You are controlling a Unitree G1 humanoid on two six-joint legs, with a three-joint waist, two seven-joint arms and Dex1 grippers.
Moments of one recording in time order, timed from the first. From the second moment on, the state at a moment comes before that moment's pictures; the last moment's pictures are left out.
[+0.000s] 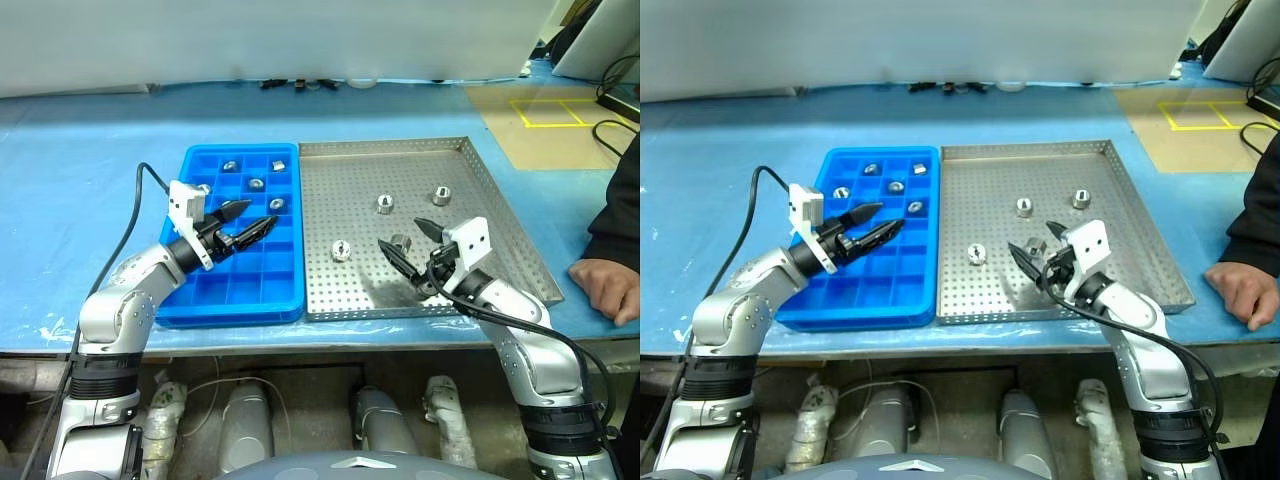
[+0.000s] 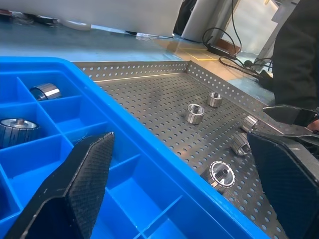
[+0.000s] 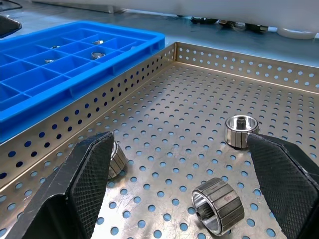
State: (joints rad) left arm -0.31 0.43 0.16 -0.13 -0.66 0.56 -0.72; right arm -0.08 -0.42 -0.07 -0.33 0.32 0.38 0.52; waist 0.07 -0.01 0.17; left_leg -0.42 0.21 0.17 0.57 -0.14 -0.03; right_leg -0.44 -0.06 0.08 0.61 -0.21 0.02
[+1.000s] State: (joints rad) left arm -0.73 0.42 -0.01 0.18 -0.55 0.56 -0.89; right arm -0.09 -0.40 -0.06 -0.40 0.32 0.43 0.47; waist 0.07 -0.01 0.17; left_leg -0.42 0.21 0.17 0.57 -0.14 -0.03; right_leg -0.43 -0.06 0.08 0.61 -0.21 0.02
